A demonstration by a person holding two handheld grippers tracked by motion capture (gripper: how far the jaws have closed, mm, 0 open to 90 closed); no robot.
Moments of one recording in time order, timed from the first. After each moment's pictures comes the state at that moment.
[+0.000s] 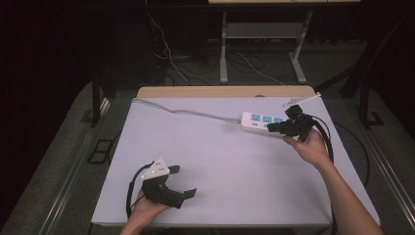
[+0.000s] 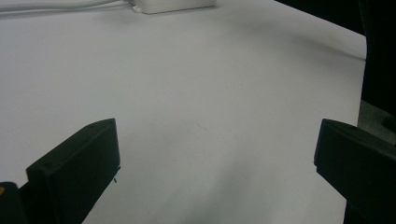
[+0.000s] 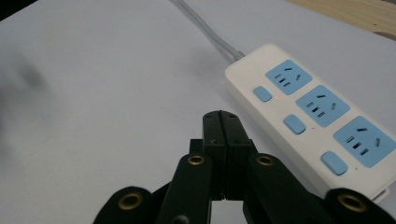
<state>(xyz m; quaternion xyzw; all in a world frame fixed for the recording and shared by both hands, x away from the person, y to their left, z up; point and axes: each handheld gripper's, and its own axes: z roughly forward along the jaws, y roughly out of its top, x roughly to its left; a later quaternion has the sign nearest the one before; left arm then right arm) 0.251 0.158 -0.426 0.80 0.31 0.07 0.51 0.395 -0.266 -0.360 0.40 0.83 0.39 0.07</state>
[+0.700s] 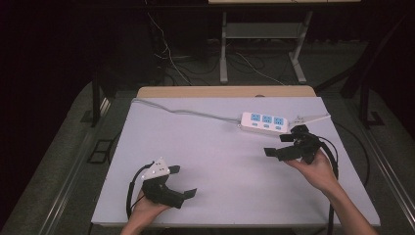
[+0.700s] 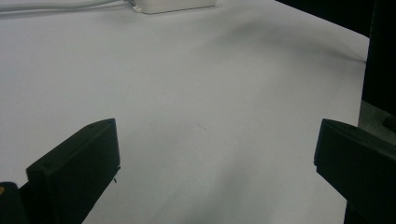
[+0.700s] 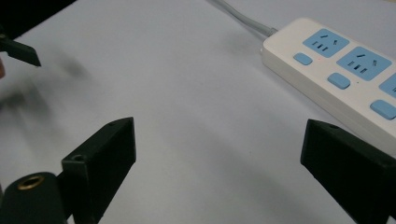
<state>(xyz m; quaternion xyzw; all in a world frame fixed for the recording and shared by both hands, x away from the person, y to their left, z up) 0.250 0.157 -0.426 0.80 0.31 0.07 0.51 0.330 -0.264 -0.363 0.42 0.81 0.41 0.07</state>
